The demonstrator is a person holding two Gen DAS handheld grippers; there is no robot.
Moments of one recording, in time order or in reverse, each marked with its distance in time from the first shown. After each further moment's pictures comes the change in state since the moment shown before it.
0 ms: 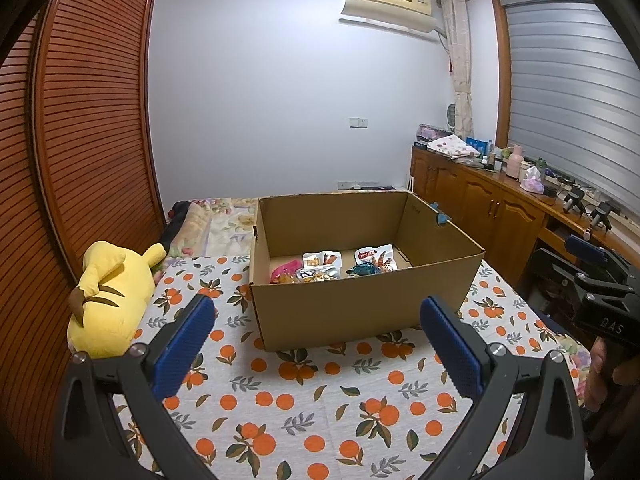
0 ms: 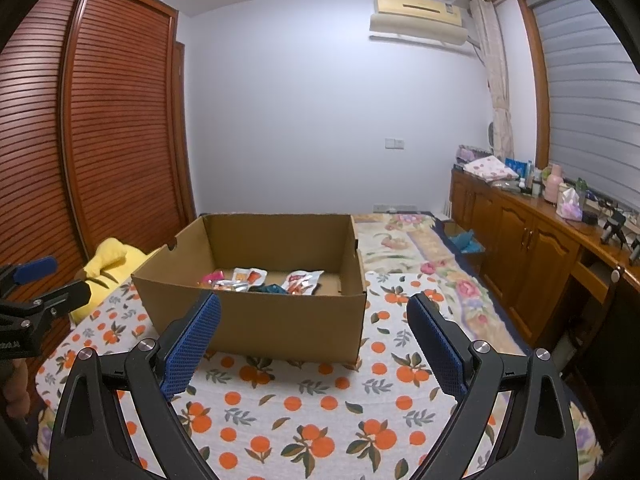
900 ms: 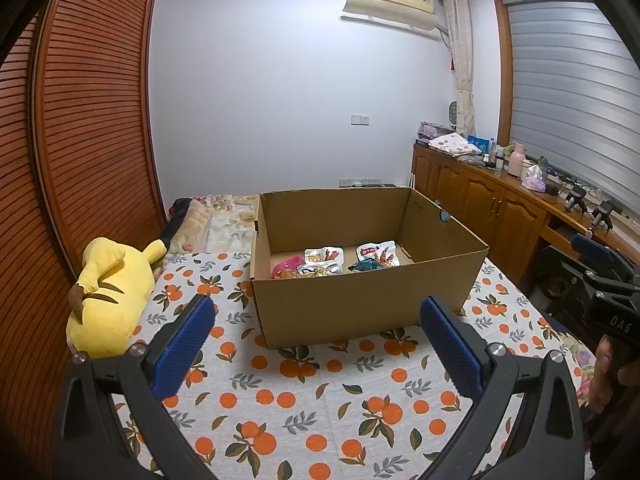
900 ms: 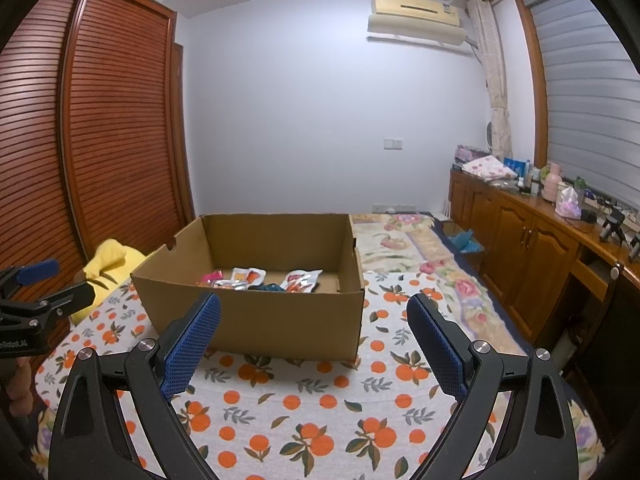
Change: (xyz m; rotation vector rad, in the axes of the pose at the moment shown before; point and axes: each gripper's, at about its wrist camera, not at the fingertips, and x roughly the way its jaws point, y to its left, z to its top) left arm 0.006 0.002 -0.006 -0.004 0.008 0.001; right arm -0.002 -0.001 -0.003 0.001 -0.005 -0.004
